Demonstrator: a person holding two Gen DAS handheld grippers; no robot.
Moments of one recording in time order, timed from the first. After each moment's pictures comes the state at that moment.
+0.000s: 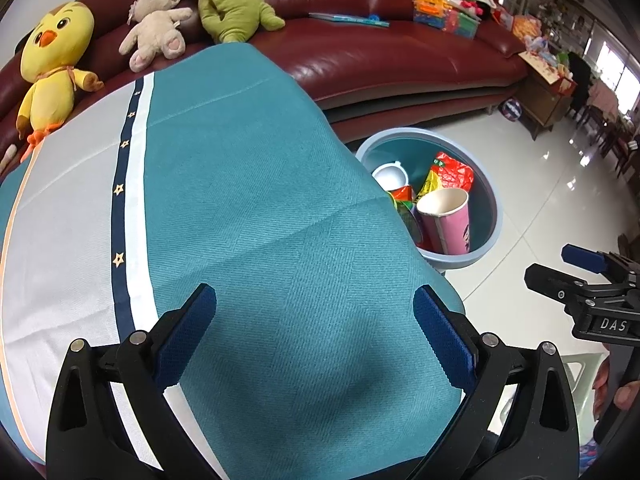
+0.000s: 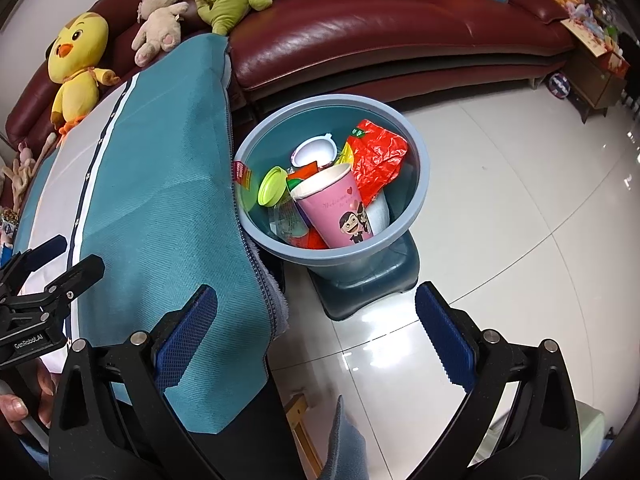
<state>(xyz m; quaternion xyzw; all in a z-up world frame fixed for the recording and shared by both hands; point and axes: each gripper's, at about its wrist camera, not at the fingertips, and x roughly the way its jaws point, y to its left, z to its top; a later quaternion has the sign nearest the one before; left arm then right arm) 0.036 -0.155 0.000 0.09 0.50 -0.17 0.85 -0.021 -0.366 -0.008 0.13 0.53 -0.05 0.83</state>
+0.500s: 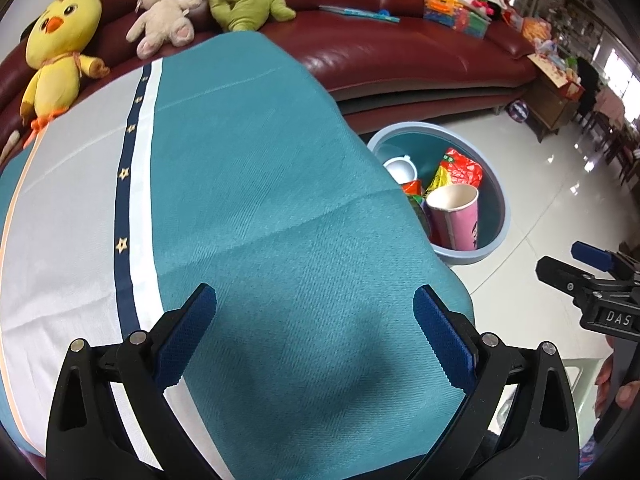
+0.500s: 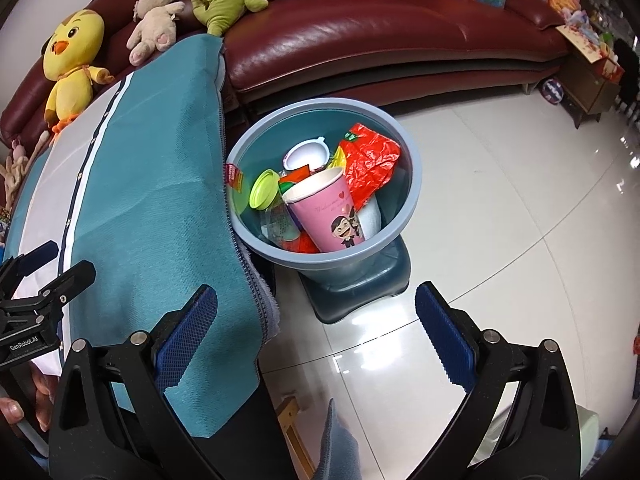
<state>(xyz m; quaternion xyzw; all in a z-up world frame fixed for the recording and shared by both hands) 0.039 -0.145 -0.006 0.07 0.51 -0.16 0.84 -0.020 -0.367 -0.007 0.12 0.53 -0.07 0.84</state>
